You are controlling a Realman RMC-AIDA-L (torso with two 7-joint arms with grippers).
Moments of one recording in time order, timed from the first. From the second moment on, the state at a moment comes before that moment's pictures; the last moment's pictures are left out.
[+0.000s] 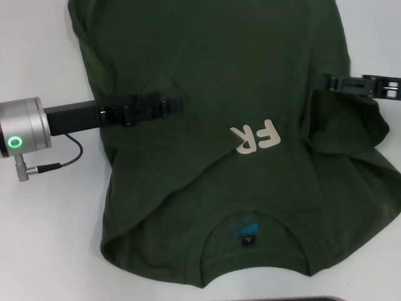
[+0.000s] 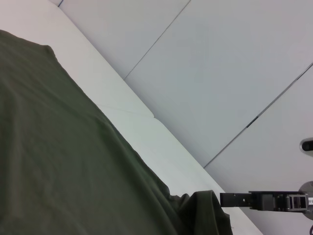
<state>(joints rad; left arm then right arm) -0.55 -2.11 0.69 0.54 1.95 1.51 -1.77 0.49 2.02 -0.49 -0.68 -2.11 -1.58 1.93</state>
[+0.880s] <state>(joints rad) -0.55 -2.12 0.69 0.54 1.95 1.51 -1.76 0.44 1.90 -0.49 -0.79 -2.28 -1.60 2.26</state>
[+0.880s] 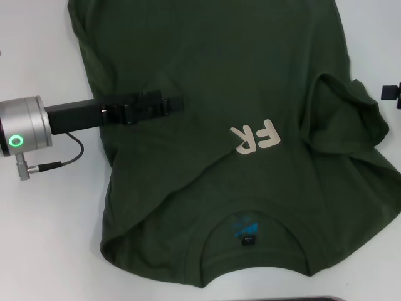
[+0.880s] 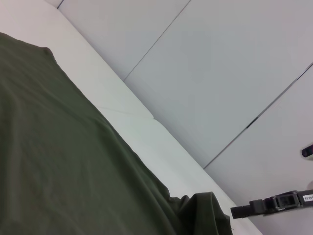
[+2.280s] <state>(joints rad) -0.58 -2.12 0.70 0.54 1.95 1.53 -1.76 0.58 1.90 -0.49 -0.88 -2.49 -1.61 2.53</state>
